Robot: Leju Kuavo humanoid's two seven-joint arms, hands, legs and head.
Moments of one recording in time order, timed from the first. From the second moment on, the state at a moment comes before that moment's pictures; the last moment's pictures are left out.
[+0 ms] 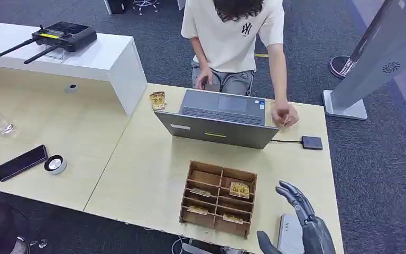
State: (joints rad) left arm 0.33 -0.34 0.50 -0.93 -0.80 -0.05 0.36; right arm 0.22 -0.37 0.66 -2.04 0.63 -0.34 0.13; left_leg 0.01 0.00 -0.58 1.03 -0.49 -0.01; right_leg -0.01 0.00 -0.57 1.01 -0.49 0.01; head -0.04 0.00
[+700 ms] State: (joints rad) left arm 0.33 -0.34 0.53 -0.93 -0.95 -0.06 0.29; right arm 0.13 -0.40 0.77 -1.99 0.82 -0.27 0.15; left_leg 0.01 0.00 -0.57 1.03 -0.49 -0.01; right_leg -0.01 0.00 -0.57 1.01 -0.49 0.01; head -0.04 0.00
